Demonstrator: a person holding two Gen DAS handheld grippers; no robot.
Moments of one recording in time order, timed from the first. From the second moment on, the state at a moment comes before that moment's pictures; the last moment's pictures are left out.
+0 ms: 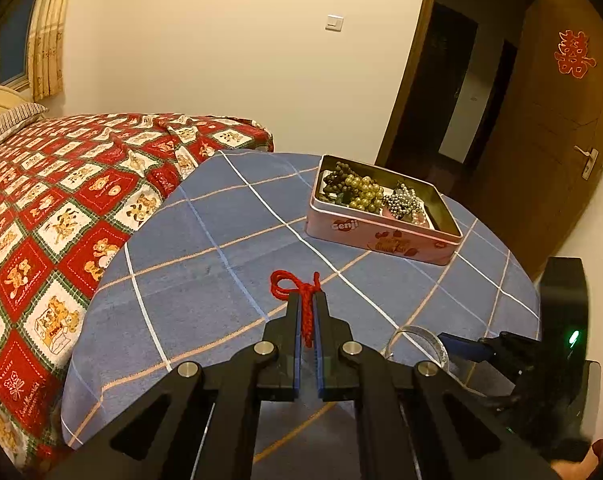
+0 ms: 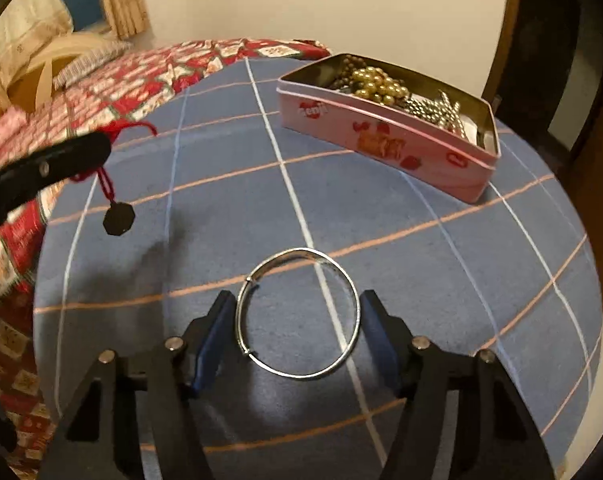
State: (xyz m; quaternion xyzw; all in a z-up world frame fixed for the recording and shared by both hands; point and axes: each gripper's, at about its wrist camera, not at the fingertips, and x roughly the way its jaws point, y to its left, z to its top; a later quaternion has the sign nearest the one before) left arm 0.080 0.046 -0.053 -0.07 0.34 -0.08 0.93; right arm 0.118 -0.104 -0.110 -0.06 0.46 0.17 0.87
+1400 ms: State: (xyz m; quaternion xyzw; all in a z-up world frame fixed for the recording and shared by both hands) left arm 0.144 -0.021 -0.012 -0.05 0.30 -0.17 0.94; right arm 0.157 -0.191 -0.018 0.04 0.34 0.11 0.94
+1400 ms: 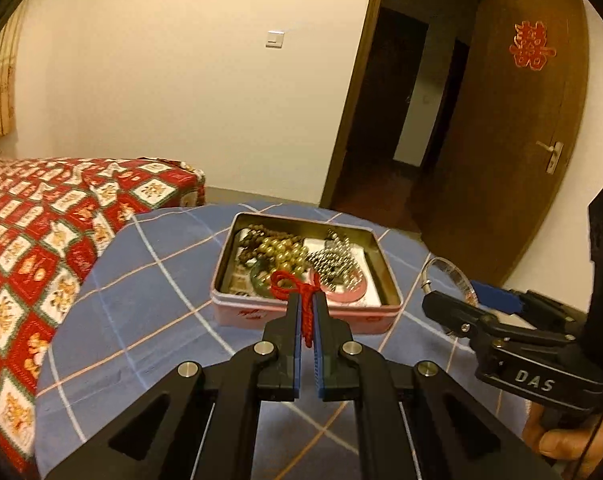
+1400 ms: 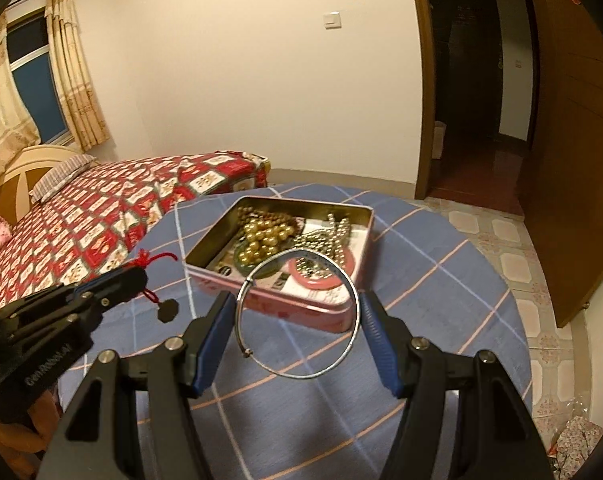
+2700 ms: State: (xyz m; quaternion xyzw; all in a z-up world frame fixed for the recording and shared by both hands) left arm 0.282 -0.053 -0.061 -0.03 0.35 -0.15 0.92; right arm 0.270 -0.192 -0.058 0.02 0.36 0.07 0.93
